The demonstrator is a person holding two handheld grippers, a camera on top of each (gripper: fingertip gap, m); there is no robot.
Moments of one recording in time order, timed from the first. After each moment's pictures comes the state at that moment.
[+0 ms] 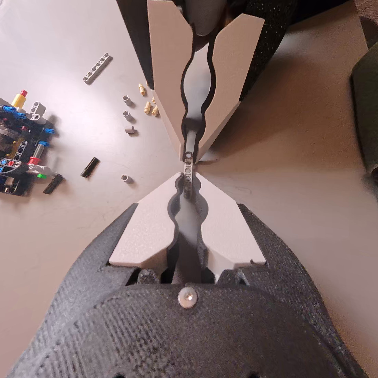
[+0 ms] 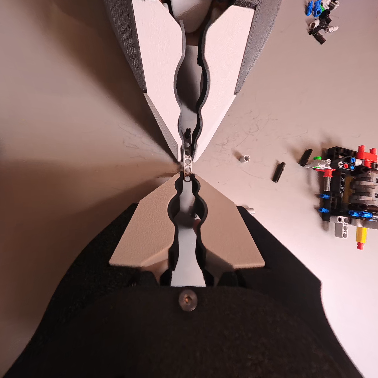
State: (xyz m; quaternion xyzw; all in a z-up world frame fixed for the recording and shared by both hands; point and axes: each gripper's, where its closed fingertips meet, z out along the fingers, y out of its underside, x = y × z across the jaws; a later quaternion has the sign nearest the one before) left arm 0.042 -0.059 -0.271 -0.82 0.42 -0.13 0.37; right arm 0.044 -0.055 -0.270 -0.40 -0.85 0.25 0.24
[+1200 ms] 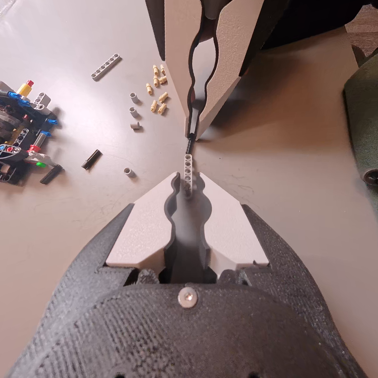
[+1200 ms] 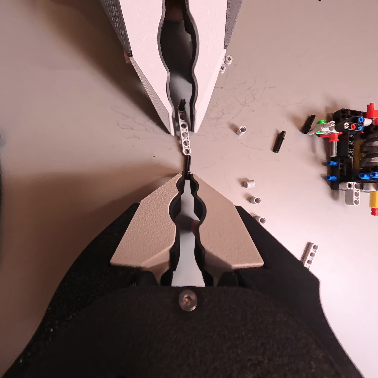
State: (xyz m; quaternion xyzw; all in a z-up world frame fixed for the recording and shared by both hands) left arm 0.038 -0.059 -0.270 -0.82 0.39 -0.16 0.39; right arm 0.061 -0.039 -0.272 -0.45 -0.83 0.25 0.21
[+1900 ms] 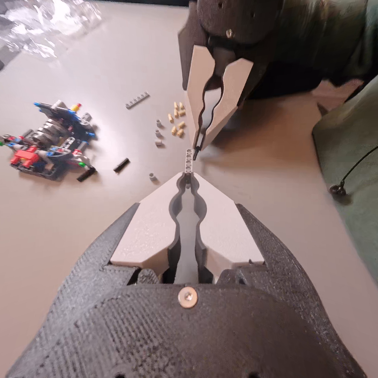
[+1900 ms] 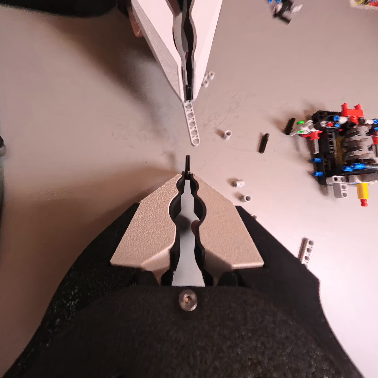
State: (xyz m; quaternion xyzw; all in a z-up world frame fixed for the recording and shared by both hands) left arm 0.017 -0.056 -0.233 -0.79 0.35 -0.22 0.45; right arm 0.057 -0.032 -0.262 -0.46 -0.80 0.30 0.24
